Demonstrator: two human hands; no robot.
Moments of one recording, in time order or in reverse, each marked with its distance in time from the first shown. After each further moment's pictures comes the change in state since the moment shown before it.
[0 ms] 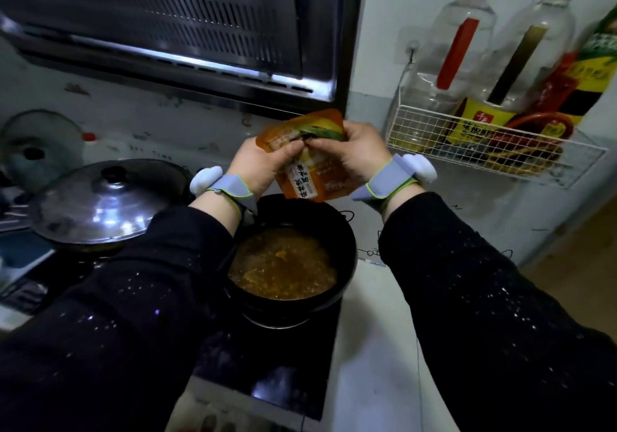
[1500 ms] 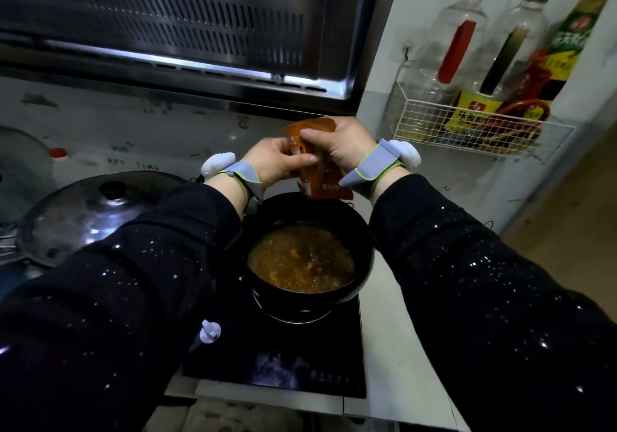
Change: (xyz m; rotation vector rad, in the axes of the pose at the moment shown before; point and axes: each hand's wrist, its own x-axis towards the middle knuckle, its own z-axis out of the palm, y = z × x) left_hand 0.023 -0.008 -0.048 0.080 -0.378 -0.156; right_hand 0.005 -0.014 0.071 0.005 0.097 0.059
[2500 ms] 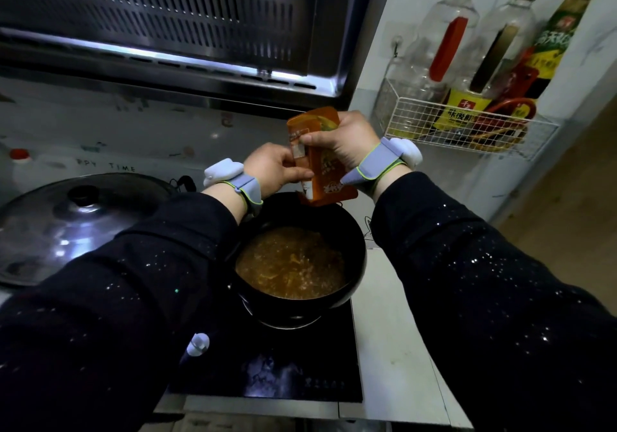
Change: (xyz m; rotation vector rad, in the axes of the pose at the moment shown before) left_hand 0.008 -0.007 0.003 0.534 -0.016 0.150; right_hand 0.004 -0.003 -0.015 -0.063 0.054 -0.016
